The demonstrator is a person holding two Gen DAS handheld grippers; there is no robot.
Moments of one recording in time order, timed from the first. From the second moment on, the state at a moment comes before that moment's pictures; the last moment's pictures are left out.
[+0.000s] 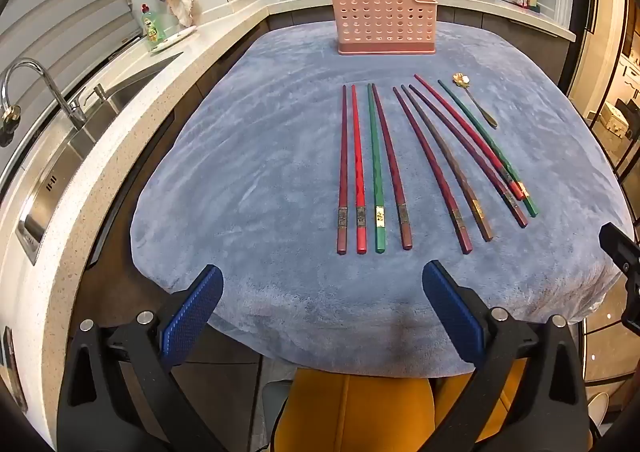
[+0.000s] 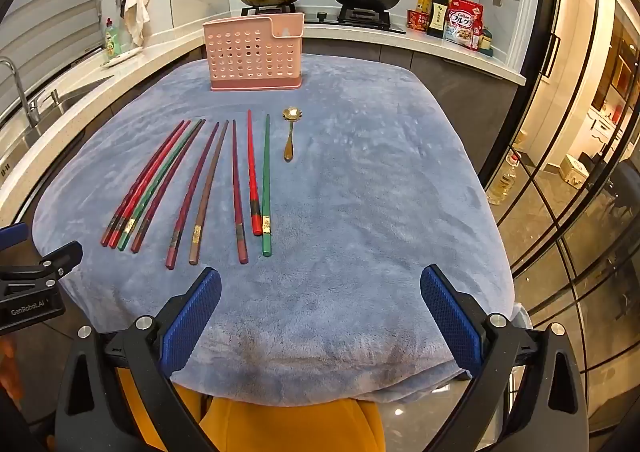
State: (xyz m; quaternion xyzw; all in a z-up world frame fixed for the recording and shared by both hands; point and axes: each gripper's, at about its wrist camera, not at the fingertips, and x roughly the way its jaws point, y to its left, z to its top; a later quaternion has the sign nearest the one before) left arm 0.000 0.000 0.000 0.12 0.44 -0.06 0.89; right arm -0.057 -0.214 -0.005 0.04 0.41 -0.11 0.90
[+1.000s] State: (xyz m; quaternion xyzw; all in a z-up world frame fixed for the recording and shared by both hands) left arm -0.001 0.002 0.002 0.13 0.44 -0.06 0.89; right arm -0.058 -0.213 -0.005 0.04 0.41 -0.11 0.90
